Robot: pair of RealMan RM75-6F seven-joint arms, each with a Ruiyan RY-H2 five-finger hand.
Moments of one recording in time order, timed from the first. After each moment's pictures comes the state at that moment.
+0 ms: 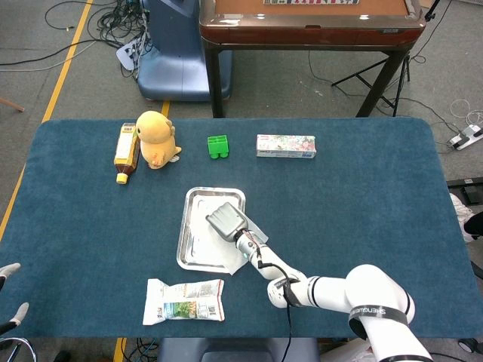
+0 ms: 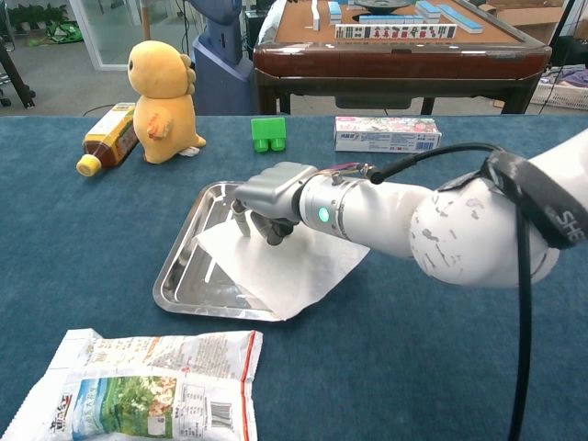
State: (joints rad) left arm 0.10 -1.05 0.02 -1.64 1.51 1.60 -0.01; right arm 1.23 -1.91 0.15 -1.10 -0.74 0.69 -0.71
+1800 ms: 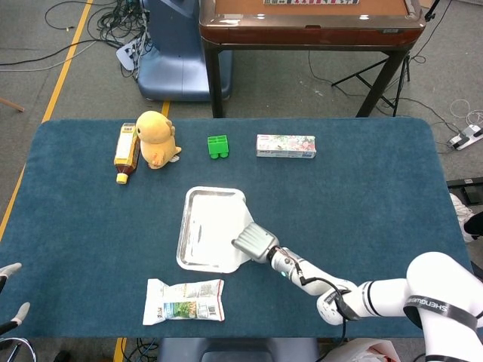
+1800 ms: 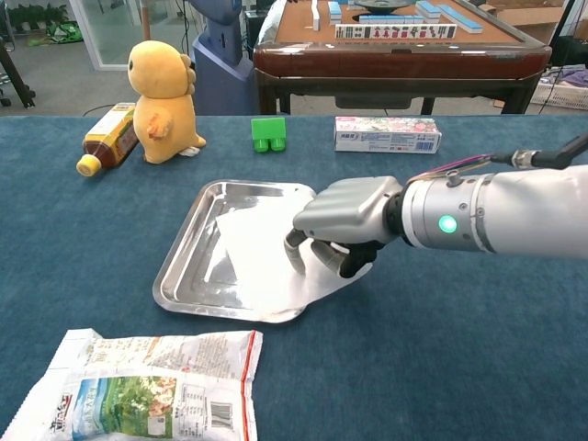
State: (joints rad) left arm 0.10 -1.05 0.02 -1.65 1.50 1.59 0.00; right arm 1.12 -1.55 -0.02 -1.57 -0.91 0.70 -0.65
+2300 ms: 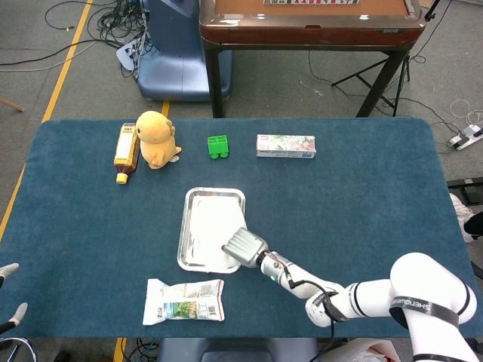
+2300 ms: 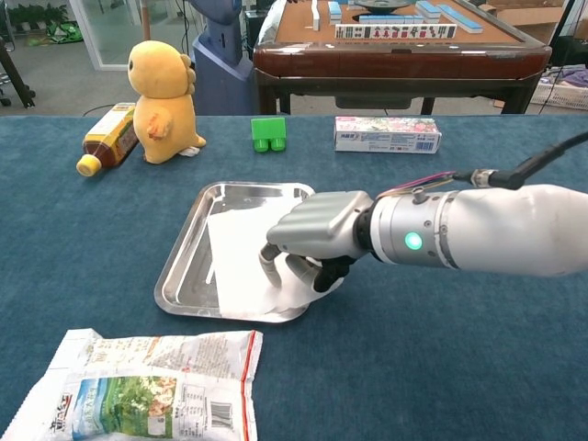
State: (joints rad) left arm 0.10 -1.05 0.01 -1.64 1.49 1.59 -0.01; right arm 1.15 -1.63 -0.01 -1.53 -0.88 0.70 -0.66
